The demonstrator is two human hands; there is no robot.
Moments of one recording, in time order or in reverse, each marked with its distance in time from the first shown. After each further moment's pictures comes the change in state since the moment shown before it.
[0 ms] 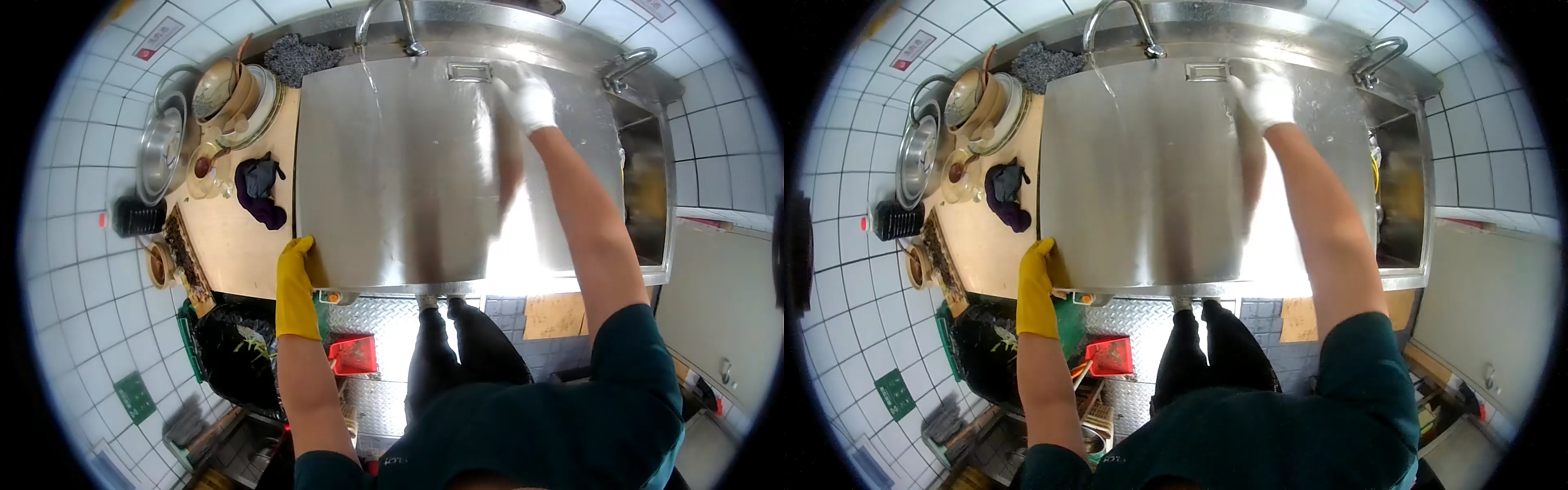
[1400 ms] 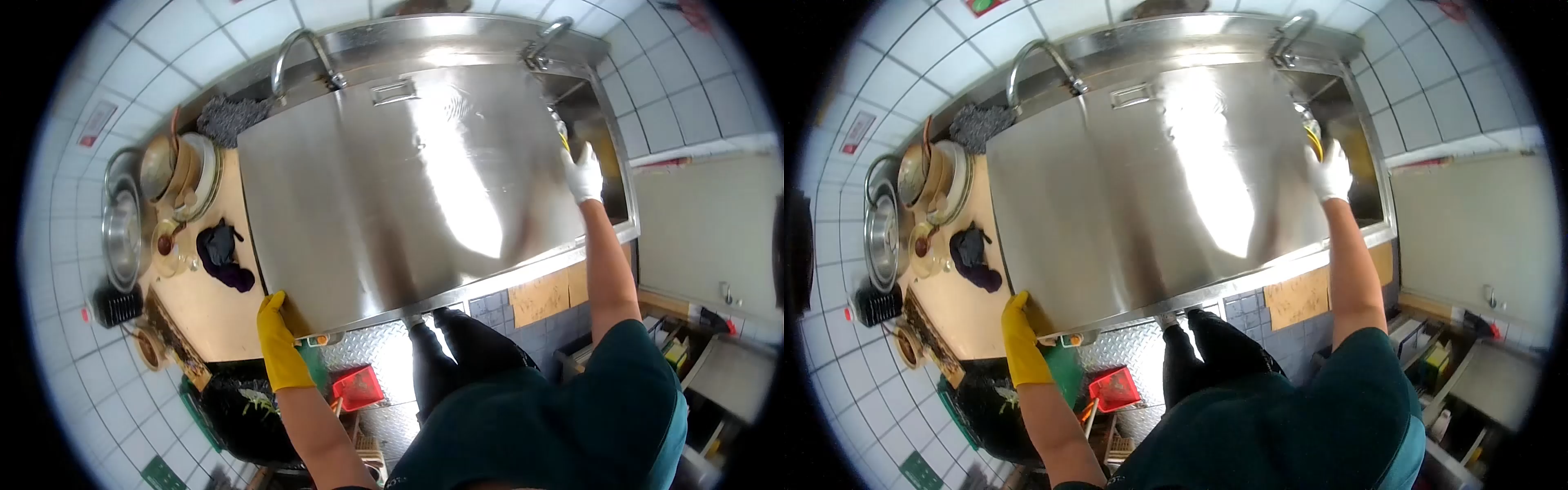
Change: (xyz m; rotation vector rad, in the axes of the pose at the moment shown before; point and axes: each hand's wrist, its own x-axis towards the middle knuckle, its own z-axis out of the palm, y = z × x) left_hand 0.010 -0.006 -0.010 0.090 -0.067 0.107; right_hand -0.192 0.211 -0.135 -0.413 0.057 0.572
